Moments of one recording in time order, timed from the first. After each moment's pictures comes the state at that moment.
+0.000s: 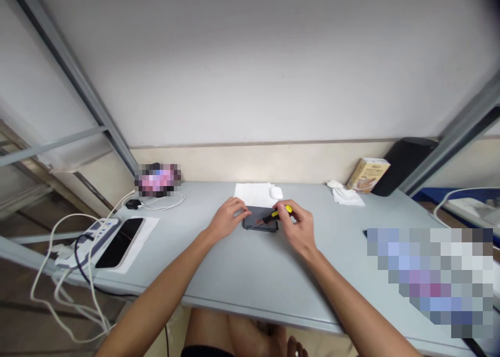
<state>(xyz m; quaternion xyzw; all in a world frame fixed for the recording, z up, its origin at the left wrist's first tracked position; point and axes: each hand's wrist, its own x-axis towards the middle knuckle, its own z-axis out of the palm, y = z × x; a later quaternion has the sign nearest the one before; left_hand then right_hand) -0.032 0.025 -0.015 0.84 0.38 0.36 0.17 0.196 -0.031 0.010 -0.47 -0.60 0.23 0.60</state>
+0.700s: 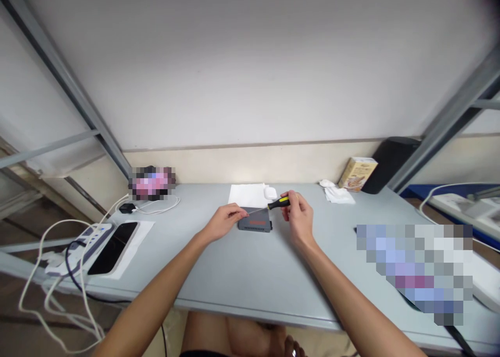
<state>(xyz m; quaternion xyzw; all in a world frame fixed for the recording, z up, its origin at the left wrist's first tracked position) -0.027 0.020 -0.005 0.76 0.40 0.34 0.38 0.206 -0.007 0.006 -0.47 -0.37 0.40 0.69</state>
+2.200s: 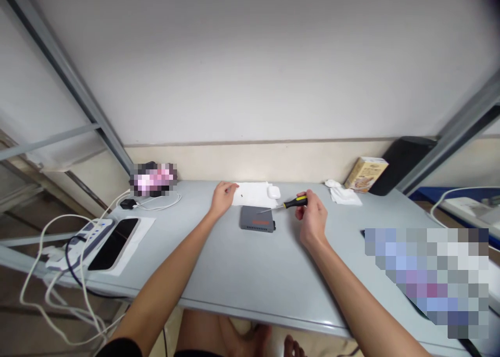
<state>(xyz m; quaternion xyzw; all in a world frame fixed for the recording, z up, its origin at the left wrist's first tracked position) -0.026 0.100 -0.027 0.69 0.53 0.45 0.20 0.225 0.007 -0.002 -0.51 -0.27 0.38 0.72</state>
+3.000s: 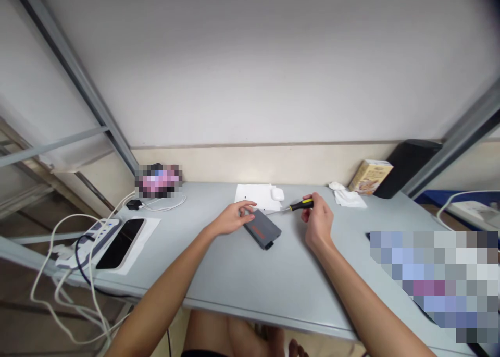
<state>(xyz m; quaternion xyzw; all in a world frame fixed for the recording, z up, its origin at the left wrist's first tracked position) -0.027 0.036 -0.007 0.76 0.41 0.29 0.42 0.228 0.010 -0.007 -0.52 -0.26 0.36 0.73</state>
